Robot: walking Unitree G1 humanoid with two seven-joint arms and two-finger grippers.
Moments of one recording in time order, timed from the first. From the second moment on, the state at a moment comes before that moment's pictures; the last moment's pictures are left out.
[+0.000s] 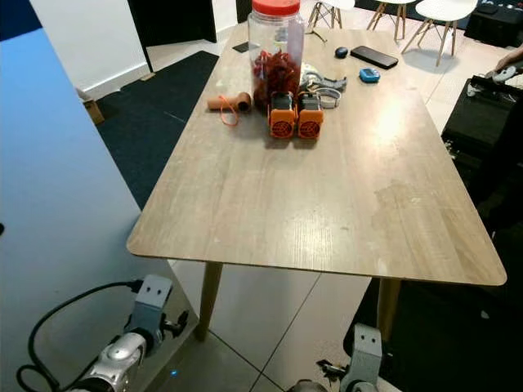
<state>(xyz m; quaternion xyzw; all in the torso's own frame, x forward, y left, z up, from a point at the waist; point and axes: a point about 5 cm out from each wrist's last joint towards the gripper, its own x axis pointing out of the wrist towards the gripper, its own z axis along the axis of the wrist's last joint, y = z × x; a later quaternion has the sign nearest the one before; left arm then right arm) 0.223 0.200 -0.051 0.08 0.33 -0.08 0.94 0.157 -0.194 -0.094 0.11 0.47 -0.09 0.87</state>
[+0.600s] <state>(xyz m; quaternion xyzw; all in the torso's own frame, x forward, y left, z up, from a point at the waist) 0.206 0.200 -0.061 0.05 0.34 -0.05 0.94 0.150 -0.196 -0.096 0.10 0.48 -0.07 0.87</state>
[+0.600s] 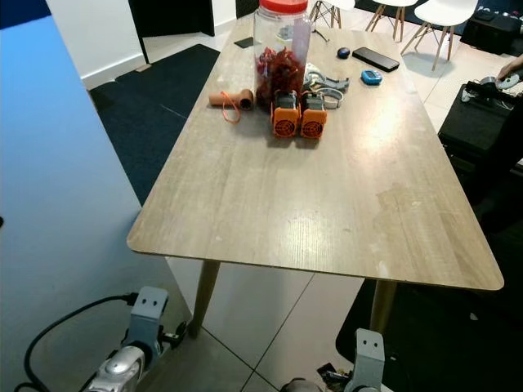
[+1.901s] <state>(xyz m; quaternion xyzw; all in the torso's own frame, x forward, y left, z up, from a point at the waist) 0.199 0.195 -0.065 0.05 0.34 -0.04 0.94 0.161 -0.184 -0.093 0.06 0.49 0.00 0.87</state>
